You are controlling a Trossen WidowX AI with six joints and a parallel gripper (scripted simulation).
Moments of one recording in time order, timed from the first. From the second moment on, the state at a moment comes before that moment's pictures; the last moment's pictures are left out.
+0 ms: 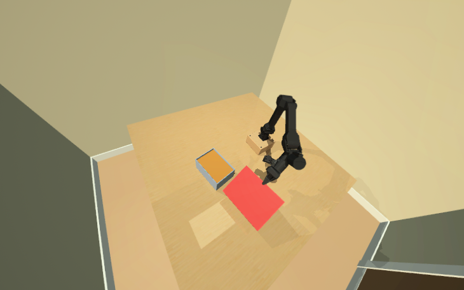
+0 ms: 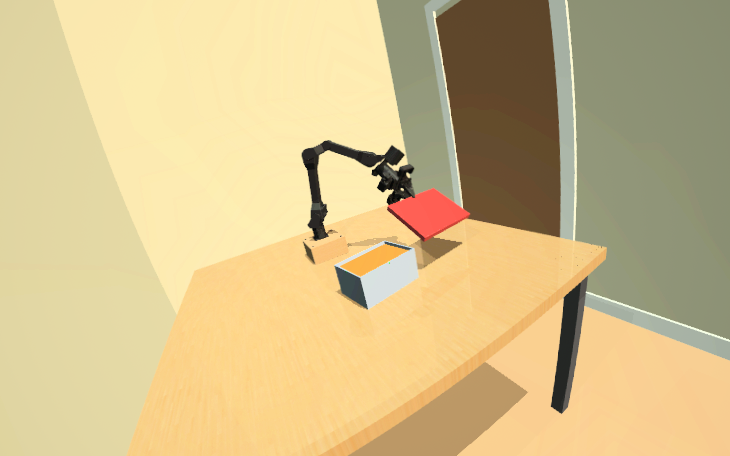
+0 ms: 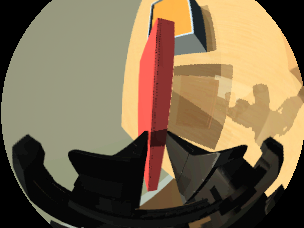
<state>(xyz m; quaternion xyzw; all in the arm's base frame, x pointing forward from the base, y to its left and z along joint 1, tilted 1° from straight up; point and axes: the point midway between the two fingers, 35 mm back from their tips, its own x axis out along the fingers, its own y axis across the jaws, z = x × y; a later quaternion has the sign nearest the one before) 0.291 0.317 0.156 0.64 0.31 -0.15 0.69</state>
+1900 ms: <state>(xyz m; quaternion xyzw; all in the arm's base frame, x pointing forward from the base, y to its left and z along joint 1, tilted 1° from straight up) 0.292 0.317 0.111 0.64 0.30 -0.15 0.69</state>
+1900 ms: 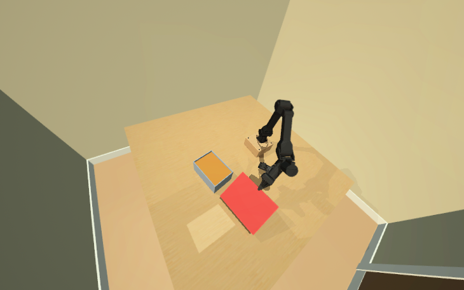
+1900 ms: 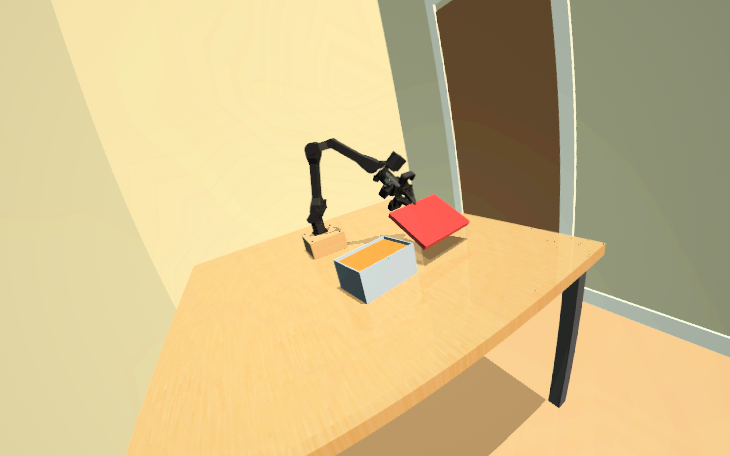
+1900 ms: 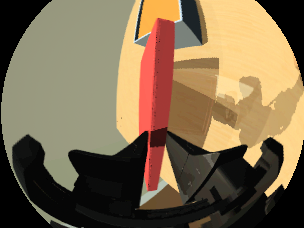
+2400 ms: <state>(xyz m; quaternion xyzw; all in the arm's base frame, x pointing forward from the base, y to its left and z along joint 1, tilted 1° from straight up) 0.293 0.317 0.099 0.64 0.30 -0.15 0.69</state>
